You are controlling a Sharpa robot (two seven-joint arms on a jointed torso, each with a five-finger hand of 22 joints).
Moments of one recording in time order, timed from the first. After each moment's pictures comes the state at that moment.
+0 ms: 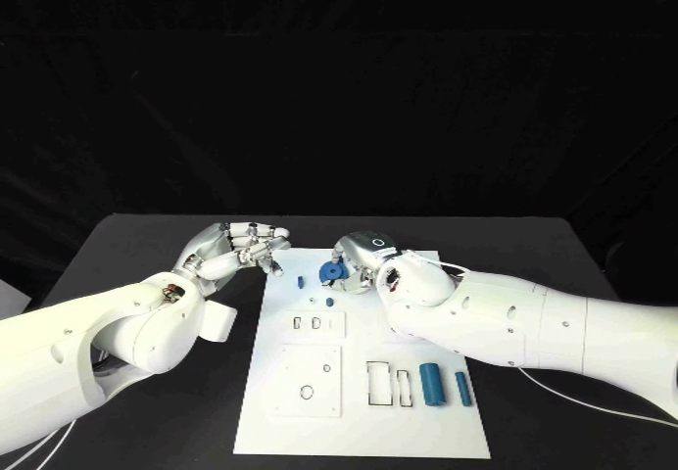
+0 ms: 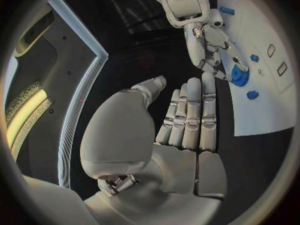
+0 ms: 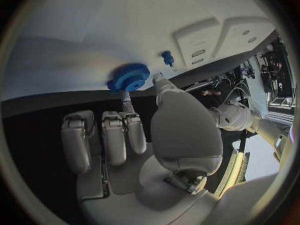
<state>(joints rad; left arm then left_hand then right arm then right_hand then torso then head) 1.16 -0.95 -0.01 1.66 -0.17 -0.30 0.38 1.34 -0.21 0.48 0.10 0.17 0.90 0.20 0.26 0.21 1.12 0.13 0.16 0.12 1.10 0.06 0.89 0.66 0.17 1.00 0.15 0.73 0.45 1.18 -0.49 -0.12 1.30 -1.67 -0.46 -0.36 1.20 -0.20 0.14 0.30 0.17 0.96 0.16 0.17 0.34 1.47 0.06 1.56 1.31 1.47 0.00 1.57 1.31 0.01 1.47 0.10 1.57 1.31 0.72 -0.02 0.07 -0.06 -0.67</state>
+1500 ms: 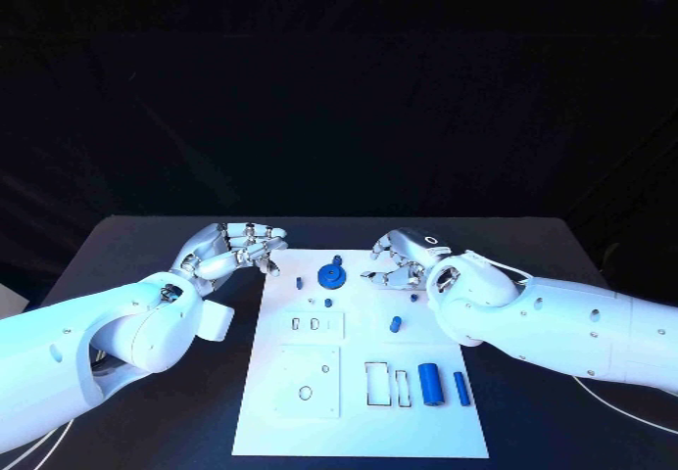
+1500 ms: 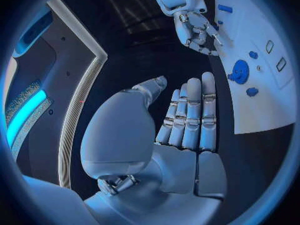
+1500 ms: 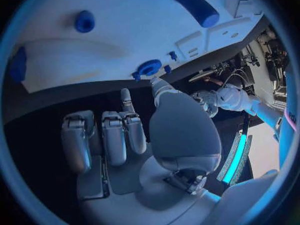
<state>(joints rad) 1.16 -0.96 -0.01 1.64 -0.17 -0.30 0.38 1.35 -0.20 0.48 0.10 0.17 0.90 0.20 0.26 0.21 1.11 0.13 0.16 0.12 1.09 0.05 0.90 0.66 0.17 0.98 0.15 0.74 0.46 1.20 -0.75 -0.11 1.49 -1.56 -0.54 -0.32 1.21 -0.18 0.16 0.29 0.24 0.97 0.14 0.17 0.35 1.47 0.06 1.56 1.31 1.47 0.00 1.57 1.31 0.01 1.47 0.10 1.57 1.31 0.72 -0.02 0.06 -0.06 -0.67</state>
